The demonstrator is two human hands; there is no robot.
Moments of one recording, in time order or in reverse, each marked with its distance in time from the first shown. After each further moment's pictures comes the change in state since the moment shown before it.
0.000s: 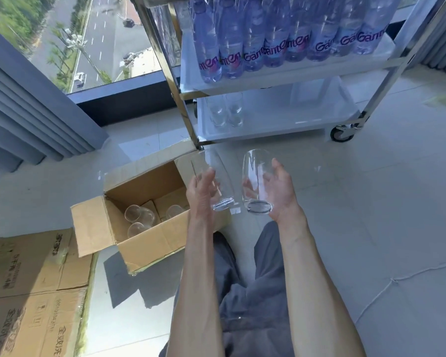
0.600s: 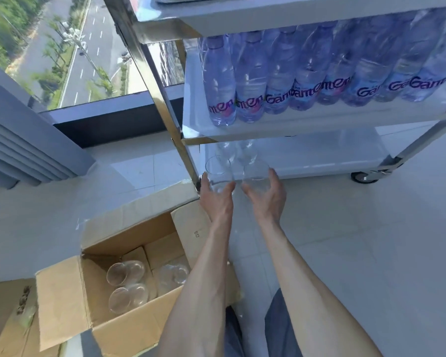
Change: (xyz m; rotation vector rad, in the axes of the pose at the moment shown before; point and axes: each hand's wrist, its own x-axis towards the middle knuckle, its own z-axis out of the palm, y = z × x) left_hand 0.232 0.004 0.075 0.361 0.292 0.152; right_hand 0.226 -0.028 0.034 -0.992 0.647 -0.601
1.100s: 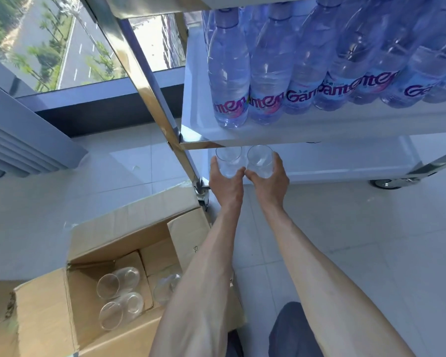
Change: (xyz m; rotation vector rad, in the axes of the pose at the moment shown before) left_hand 0.077 -0.005 0.059 -0.002 -0.008 0.044; right_hand 0.084 0.003 0.056 -0.021 -0.030 0.011
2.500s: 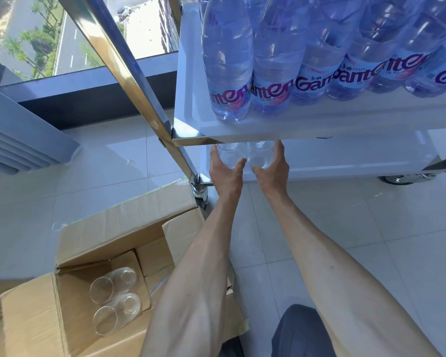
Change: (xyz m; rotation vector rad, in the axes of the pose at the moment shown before) left_hand 0.040 -0.027 0.020 0.175 -0.039 0.074; right_hand 0.042 0.030 0.021 -0.029 -0.101 -0.080
